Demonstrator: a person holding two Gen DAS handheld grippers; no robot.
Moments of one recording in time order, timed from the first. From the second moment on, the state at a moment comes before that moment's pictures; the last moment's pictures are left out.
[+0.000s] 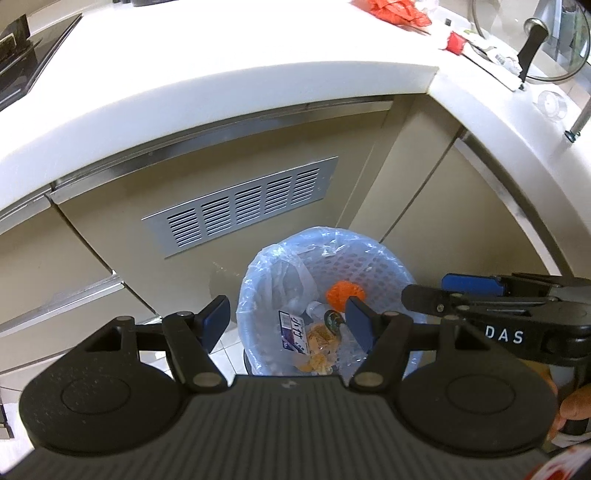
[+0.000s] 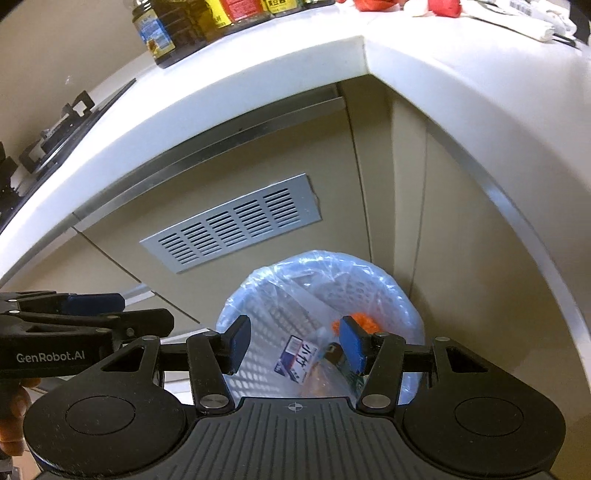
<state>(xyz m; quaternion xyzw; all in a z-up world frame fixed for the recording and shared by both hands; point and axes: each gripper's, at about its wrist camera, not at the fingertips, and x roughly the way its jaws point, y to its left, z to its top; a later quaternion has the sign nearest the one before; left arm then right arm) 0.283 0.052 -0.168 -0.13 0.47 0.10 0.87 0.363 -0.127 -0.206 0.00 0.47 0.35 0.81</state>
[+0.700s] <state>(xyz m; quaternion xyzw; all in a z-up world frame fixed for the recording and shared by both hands) 0.303 0.013 -0.085 -0.10 0.40 0.04 0.91 0.357 -0.185 -0.113 0.05 0.41 0.33 0.85</state>
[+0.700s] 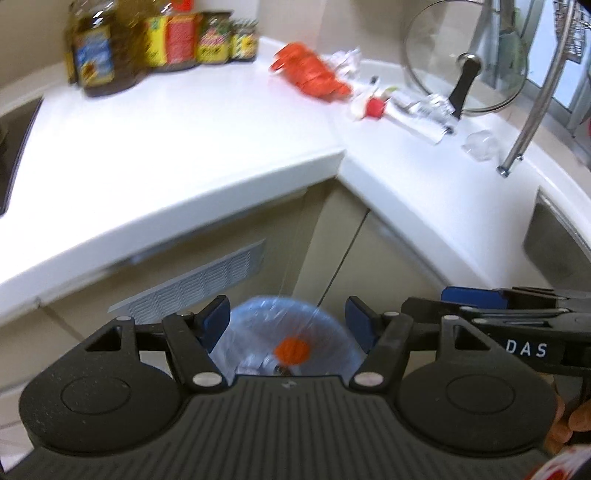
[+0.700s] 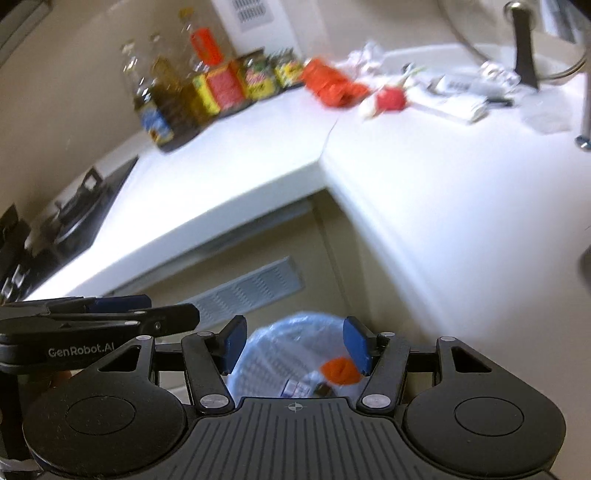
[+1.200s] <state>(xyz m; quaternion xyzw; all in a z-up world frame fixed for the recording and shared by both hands) 0.423 -0.051 -0.043 -0.05 0.35 -0.02 0.94 0.440 -0.277 -0.071 0.10 0.34 0.21 0.91</state>
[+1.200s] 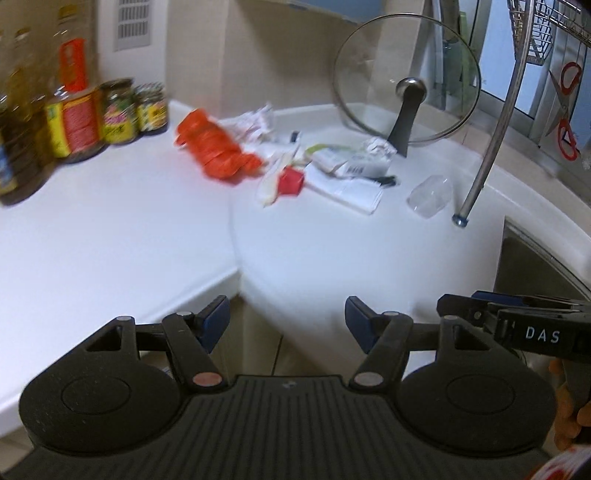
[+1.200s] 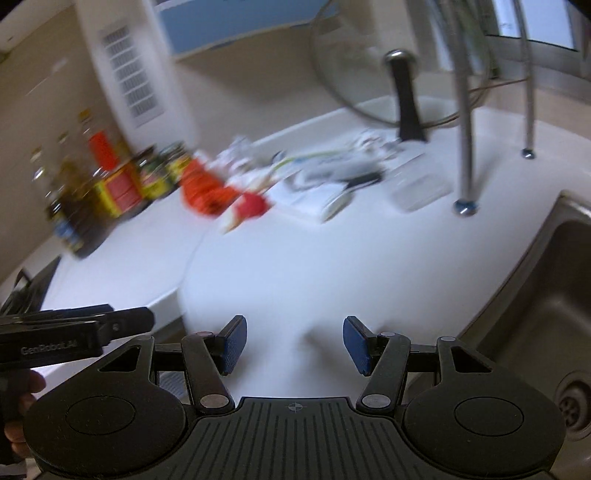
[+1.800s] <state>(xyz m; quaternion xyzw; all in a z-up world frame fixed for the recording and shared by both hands) 0.540 -0.087 -0.040 -0.01 0.32 -0.07 0.95 0.559 -0.330 -0.074 0.28 0.30 0.07 0.91</state>
